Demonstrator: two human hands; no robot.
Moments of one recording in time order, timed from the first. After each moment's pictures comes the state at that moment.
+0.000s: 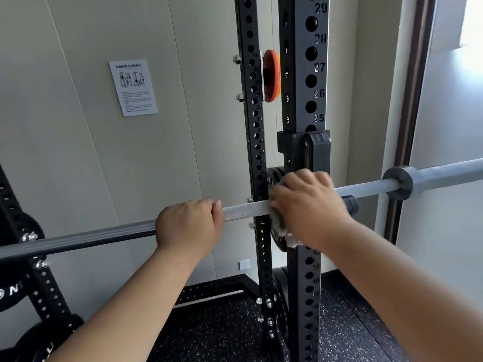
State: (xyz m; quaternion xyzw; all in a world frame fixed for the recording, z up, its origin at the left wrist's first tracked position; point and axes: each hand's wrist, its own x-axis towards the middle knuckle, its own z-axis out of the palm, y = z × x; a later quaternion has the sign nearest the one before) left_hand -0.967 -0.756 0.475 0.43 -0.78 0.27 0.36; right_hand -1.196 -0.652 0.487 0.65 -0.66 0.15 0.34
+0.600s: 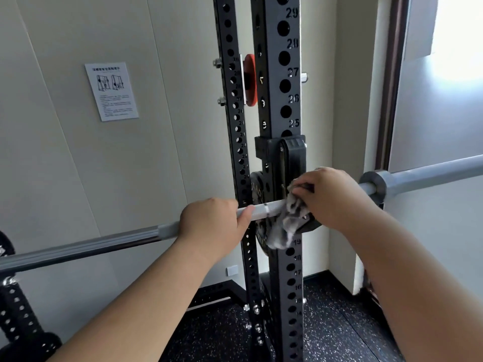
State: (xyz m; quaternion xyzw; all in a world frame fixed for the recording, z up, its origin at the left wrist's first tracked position) left_hand -1.047 -0.731 0.494 0.41 -0.84 0.24 0.25; right_hand -1.264 -0.631 0.522 0.57 -0.74 0.32 0.14
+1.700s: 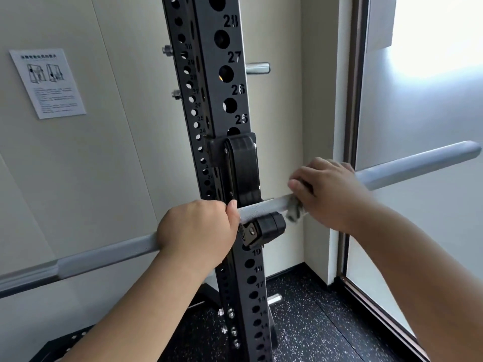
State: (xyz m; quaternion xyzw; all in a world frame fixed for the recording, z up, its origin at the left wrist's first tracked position) left_hand -1.140 -0.721 0.487 0.42 -0.82 0.29 0.27; right_hand -1.369 -0.617 0.506 0.56 -0.77 0.23 0.22
